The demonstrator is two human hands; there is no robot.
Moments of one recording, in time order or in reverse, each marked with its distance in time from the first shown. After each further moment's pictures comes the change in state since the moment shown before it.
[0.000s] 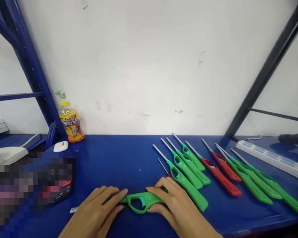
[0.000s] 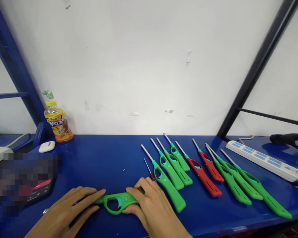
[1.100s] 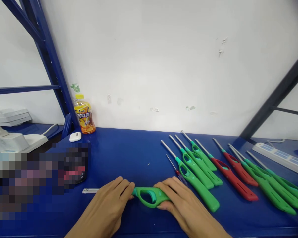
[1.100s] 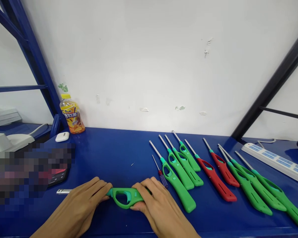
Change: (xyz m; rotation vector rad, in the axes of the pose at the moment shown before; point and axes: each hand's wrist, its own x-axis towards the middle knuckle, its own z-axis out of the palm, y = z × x) left_hand 0.009 0.012 0.003 0.130 0.032 0.105; right_hand -0.006 0.001 -0.002 0.018 -0.088 -0.085
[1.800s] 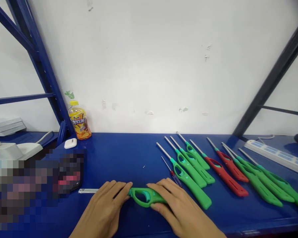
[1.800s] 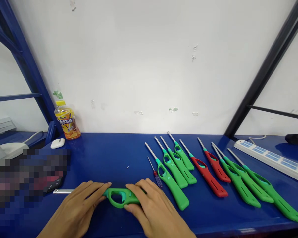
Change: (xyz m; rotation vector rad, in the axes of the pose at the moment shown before) left_hand -0.016 -0.004 0.013 -0.030 -0.059 -0.074; right_hand 0.000 0.000 0.004 0.008 0.068 0.026
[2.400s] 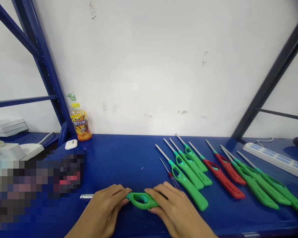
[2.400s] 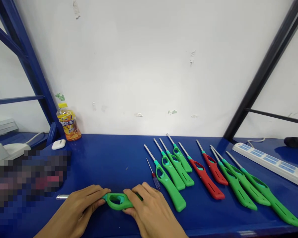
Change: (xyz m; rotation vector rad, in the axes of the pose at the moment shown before) left_hand 0.012 0.007 -0.011 -0.435 -0.157 -0.173; right_hand -0.002 0.006 0.011 -0.117 0.108 -0.183
